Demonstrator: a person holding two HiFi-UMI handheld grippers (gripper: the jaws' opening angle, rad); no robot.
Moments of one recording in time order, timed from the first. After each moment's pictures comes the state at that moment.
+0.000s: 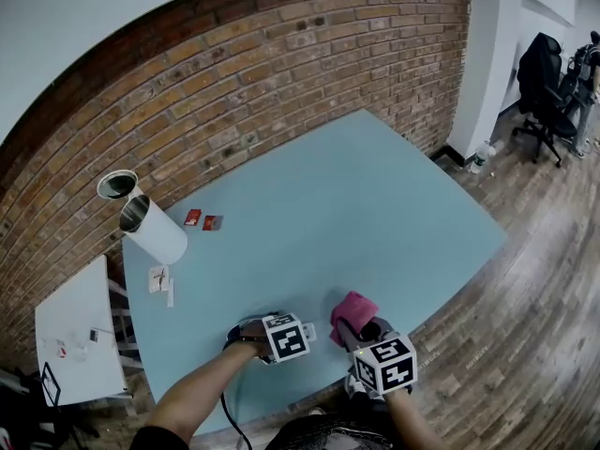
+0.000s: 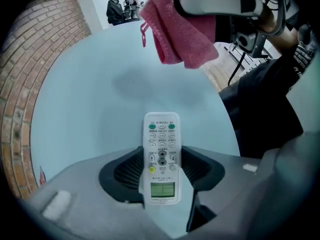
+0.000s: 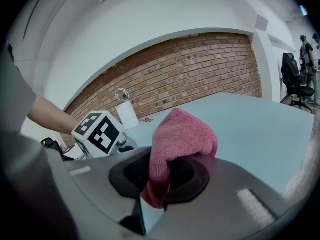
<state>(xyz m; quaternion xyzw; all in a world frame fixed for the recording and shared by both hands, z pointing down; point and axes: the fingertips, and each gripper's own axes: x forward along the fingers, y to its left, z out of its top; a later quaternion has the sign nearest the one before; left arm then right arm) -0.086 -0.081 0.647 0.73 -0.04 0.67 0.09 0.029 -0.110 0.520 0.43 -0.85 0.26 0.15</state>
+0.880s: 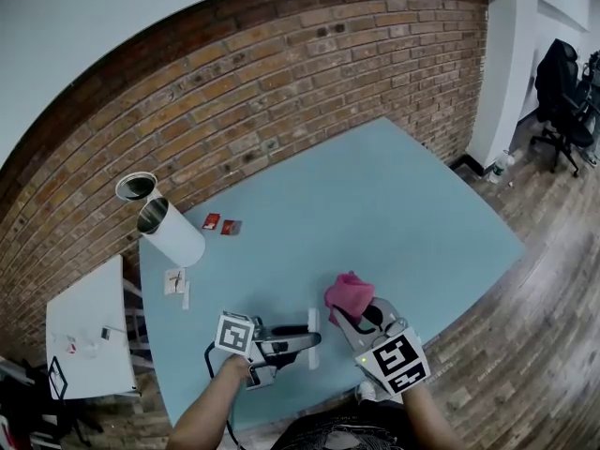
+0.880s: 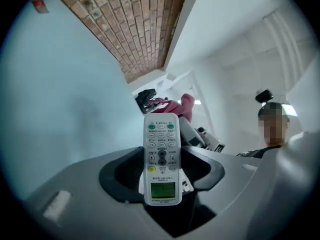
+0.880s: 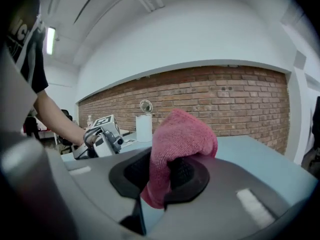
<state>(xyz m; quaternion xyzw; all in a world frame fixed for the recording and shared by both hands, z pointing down) -0.047 -0.100 0.495 0.85 -0.07 0.01 0.53 -0.013 -0.141 0.434 0.35 -0.93 0.05 0.12</state>
